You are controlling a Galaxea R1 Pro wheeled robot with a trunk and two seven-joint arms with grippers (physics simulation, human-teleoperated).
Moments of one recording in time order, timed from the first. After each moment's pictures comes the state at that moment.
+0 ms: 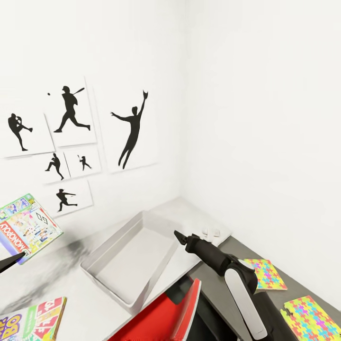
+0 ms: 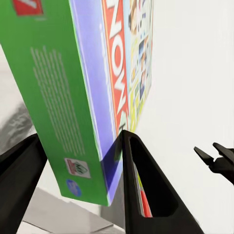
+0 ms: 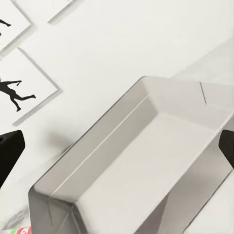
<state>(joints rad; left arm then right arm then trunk) -0.30 0.49 0.87 -1.11 0.06 0.87 -1.57 -0.31 0.02 0.24 -1.53 -0.64 0.52 0.07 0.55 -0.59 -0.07</state>
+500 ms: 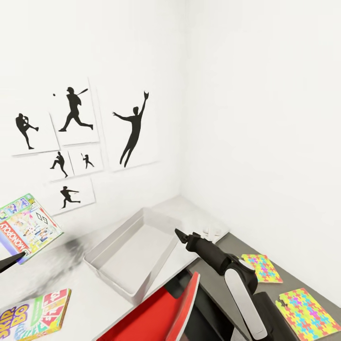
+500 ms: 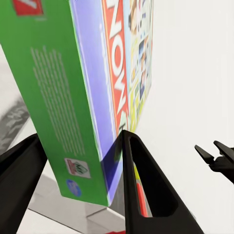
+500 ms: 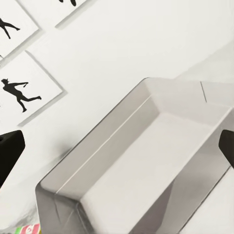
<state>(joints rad) -0.30 0.49 0.86 -1.11 0.06 0.87 -1.57 -0.31 0.02 0.24 -1.53 -0.64 0.49 0.07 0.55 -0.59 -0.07</state>
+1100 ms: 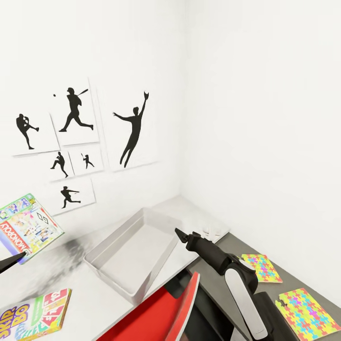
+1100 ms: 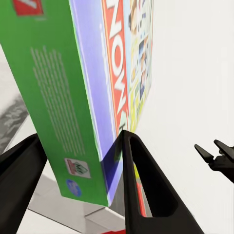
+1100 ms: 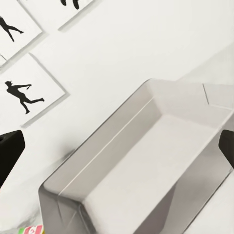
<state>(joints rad) -0.30 0.49 0.86 -1.11 0.06 0.87 -1.57 -0.31 0.02 0.24 -1.54 -0.65 0.48 0.07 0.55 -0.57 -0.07</state>
